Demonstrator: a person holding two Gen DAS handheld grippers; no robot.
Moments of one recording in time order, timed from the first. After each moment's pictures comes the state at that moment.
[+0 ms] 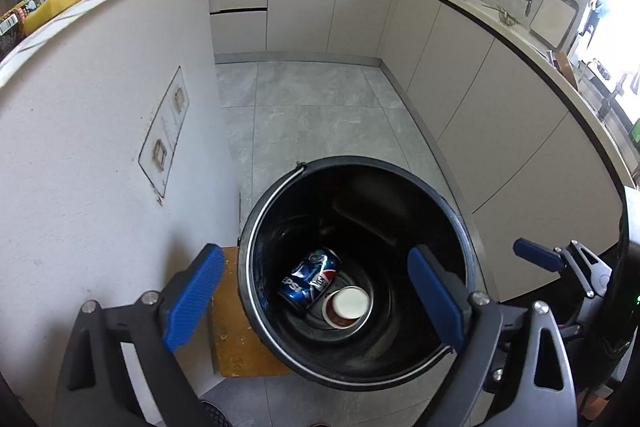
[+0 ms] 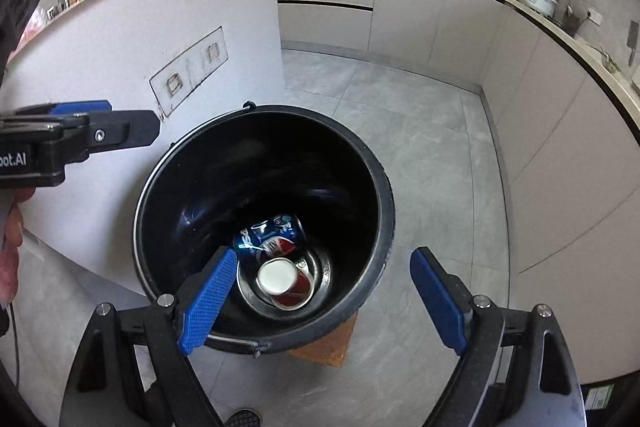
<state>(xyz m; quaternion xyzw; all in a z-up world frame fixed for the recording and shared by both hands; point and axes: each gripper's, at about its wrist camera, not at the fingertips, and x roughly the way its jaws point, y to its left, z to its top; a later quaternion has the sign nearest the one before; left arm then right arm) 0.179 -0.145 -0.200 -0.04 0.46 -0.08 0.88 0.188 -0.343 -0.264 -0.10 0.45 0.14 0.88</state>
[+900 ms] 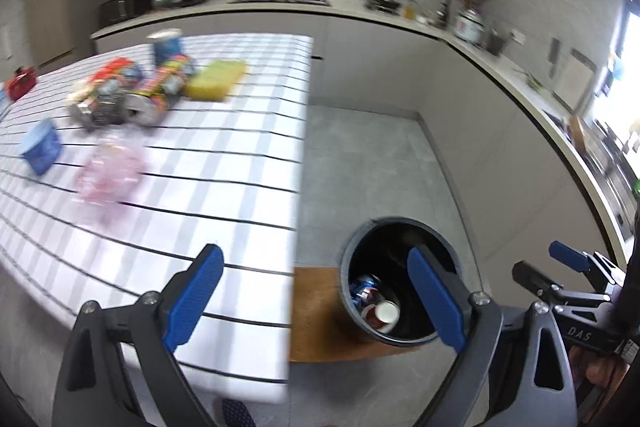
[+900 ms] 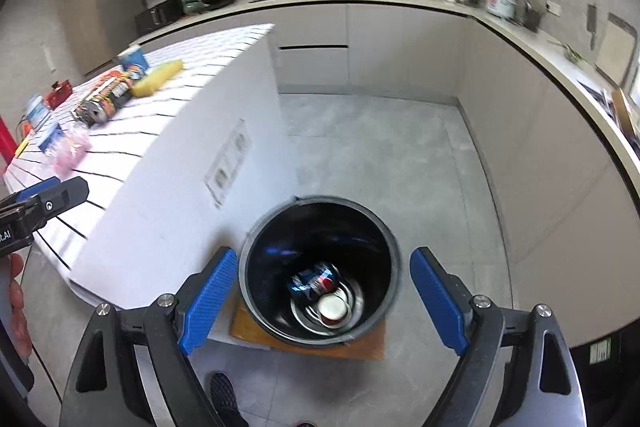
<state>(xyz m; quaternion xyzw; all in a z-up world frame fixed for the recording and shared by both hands) 0.117 -0.027 -0.074 -0.07 0.39 0.01 0.92 0.151 -0.289 -0.105 -0.03 0.42 0.11 0.90</state>
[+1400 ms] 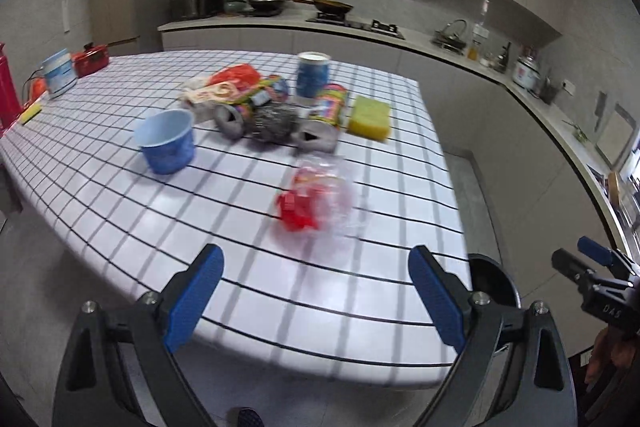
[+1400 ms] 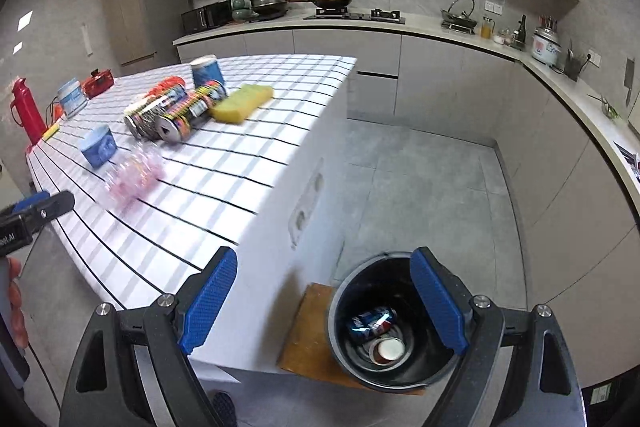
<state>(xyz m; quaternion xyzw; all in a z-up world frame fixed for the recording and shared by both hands) 0.084 0.135 -0.058 -0.11 0.36 0.10 0.92 0.155 -0.153 -0.060 -0.06 0.38 0.16 0.91</state>
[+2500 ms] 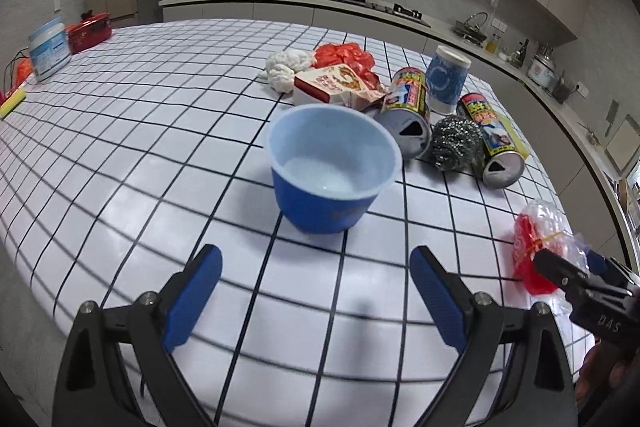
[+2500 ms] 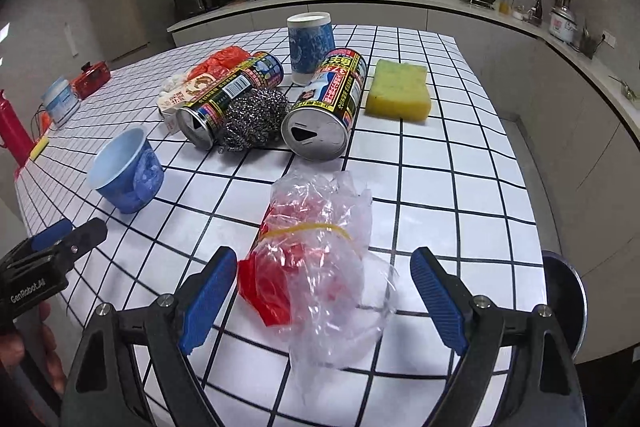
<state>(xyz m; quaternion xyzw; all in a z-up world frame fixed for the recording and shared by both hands) 0.149 0.329 -0.112 -0.11 0.40 0.06 0.91 0.199 0.108 -0.107 -0.03 0.43 0.13 0.89</state>
